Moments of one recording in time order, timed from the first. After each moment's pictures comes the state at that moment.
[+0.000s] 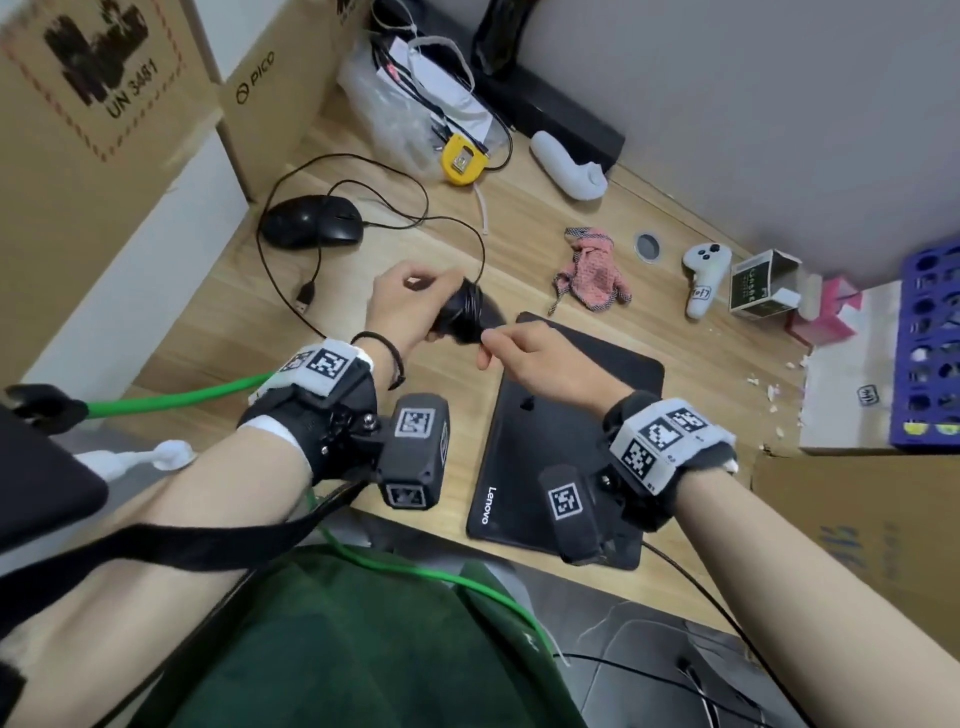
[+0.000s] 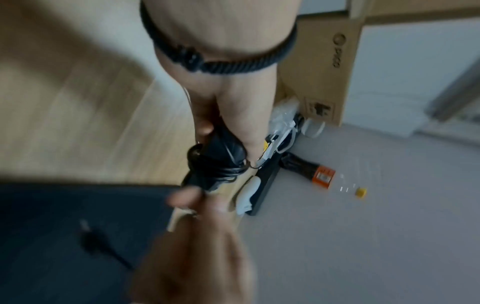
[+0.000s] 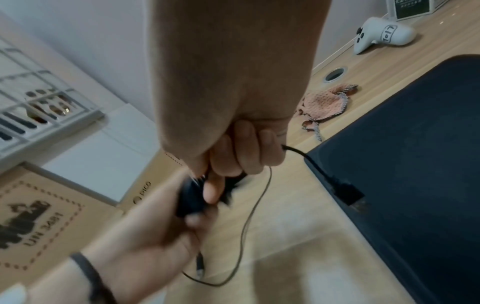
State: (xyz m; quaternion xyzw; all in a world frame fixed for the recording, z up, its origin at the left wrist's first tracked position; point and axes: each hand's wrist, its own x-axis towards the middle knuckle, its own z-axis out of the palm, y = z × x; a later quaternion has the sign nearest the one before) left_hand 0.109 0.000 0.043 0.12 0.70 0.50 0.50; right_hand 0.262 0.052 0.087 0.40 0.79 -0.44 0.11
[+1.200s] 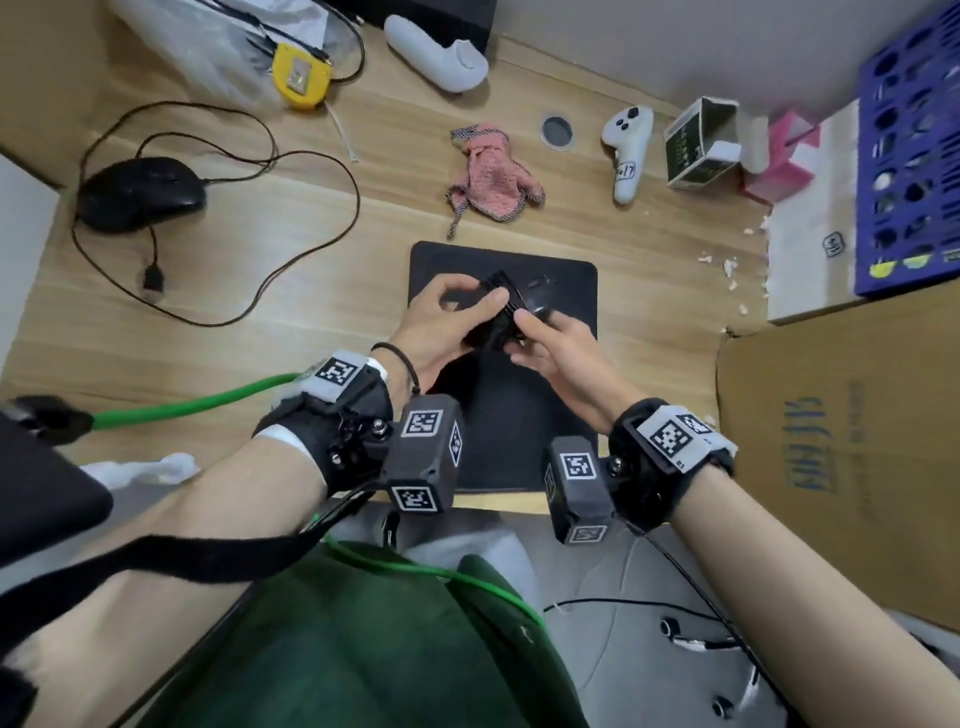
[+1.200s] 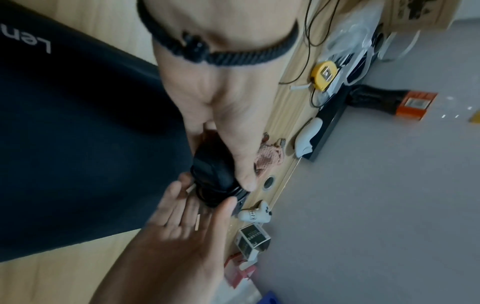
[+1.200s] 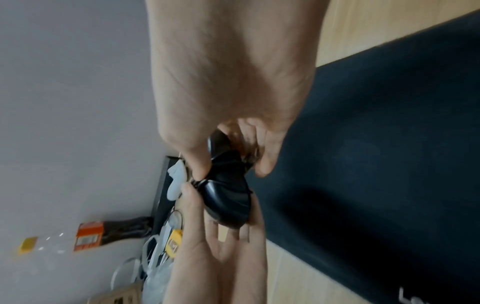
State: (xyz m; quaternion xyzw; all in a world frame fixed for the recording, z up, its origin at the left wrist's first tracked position) left_hand 0.267 0.020 0.023 0.14 0.58 0.43 0.68; right_hand 0.417 0.041 0.041 0.58 0.39 -0.68 -0.20
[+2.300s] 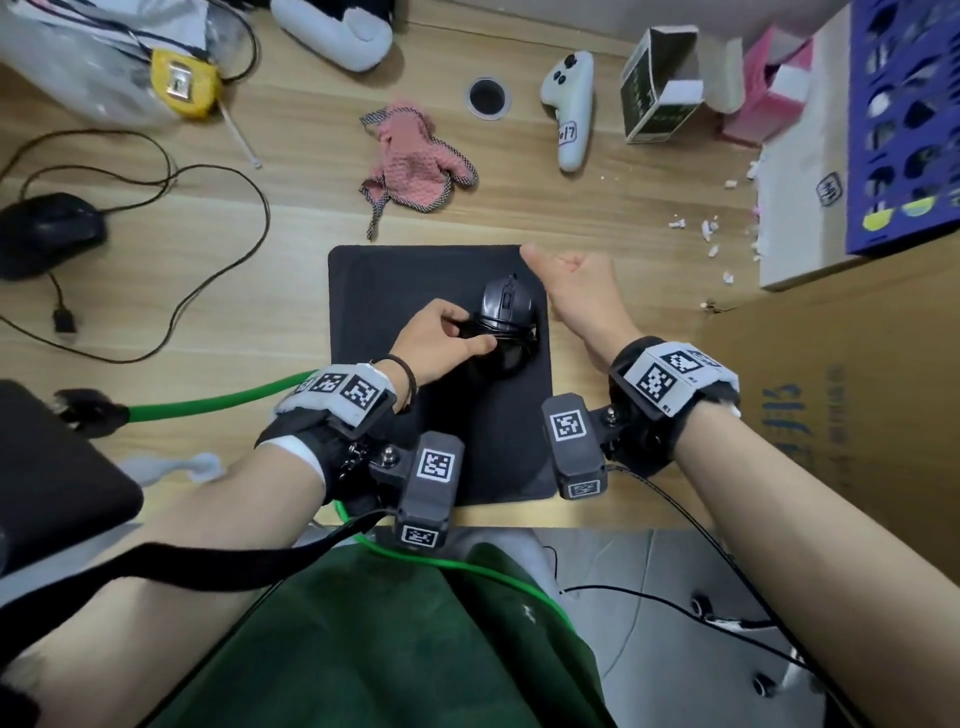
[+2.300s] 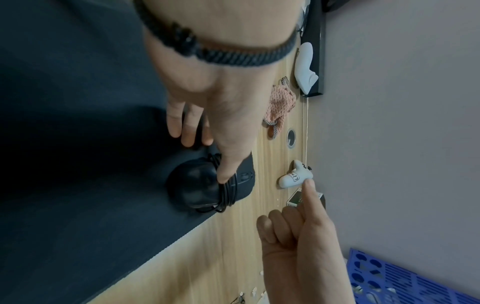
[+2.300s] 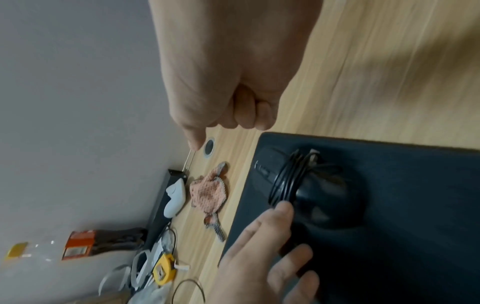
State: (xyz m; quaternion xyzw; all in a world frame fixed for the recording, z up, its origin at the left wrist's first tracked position) left_hand 0.338 0.059 -0.028 0.34 0.72 0.18 0.58; right_hand 0.489 0.126 0.023 0.67 0.49 -0.52 -0.21
